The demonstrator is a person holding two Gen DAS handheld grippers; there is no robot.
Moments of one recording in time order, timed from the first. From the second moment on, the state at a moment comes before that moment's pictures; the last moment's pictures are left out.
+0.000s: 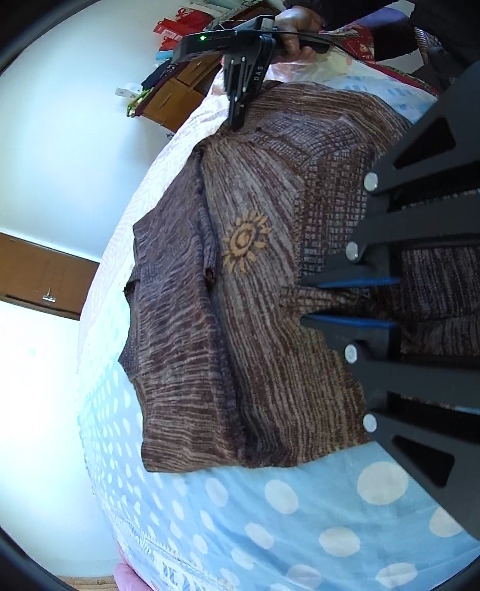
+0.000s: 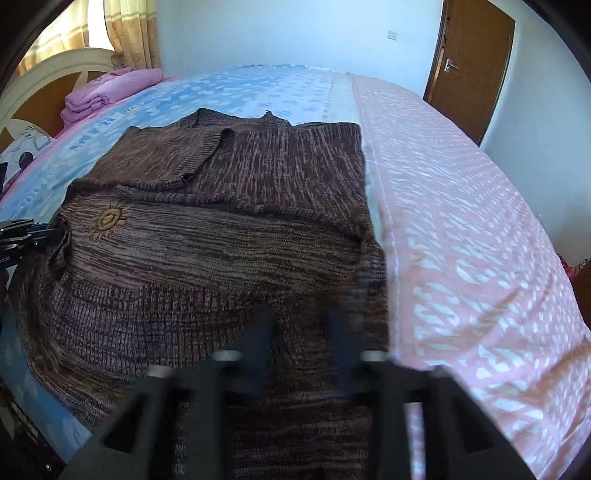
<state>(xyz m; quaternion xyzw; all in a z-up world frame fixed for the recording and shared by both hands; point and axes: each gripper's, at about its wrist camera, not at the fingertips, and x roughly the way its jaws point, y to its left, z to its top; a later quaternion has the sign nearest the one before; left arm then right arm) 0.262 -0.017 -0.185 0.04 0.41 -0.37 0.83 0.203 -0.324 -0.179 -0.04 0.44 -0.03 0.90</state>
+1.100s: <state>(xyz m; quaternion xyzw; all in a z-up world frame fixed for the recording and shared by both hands) 0.340 0.036 -0.108 -0.11 0.33 -0.21 0.91 0.249 -0.340 -0.057 0.03 0.29 -0.05 0.96</state>
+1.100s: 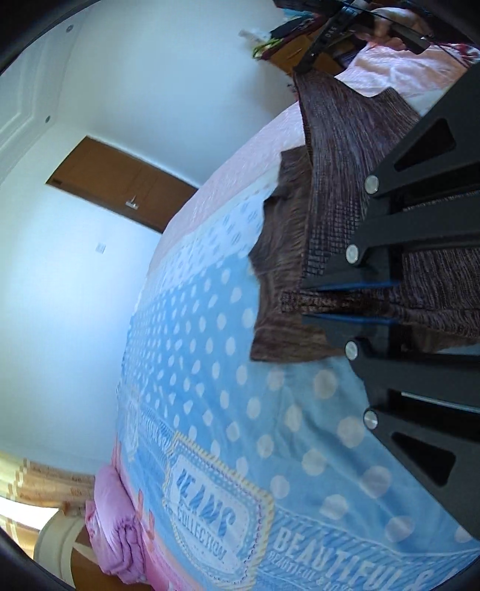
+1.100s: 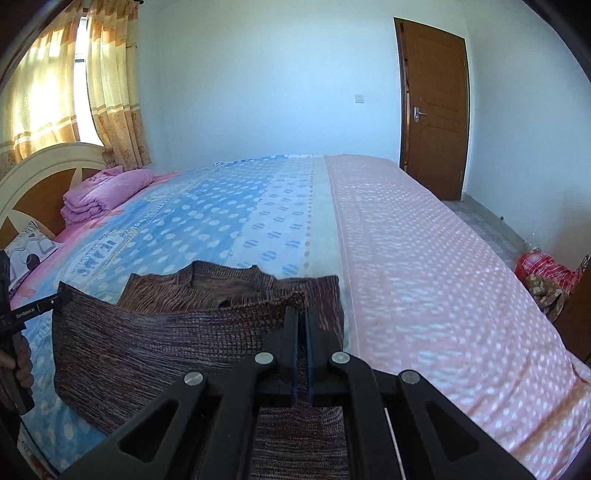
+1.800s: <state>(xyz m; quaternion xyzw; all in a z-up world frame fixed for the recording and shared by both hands) 0.470 0.015 -0.130 -0.14 0.35 -0.16 0.91 0.395 -0.369 -0.086 0.00 0.30 -0.11 0.95</state>
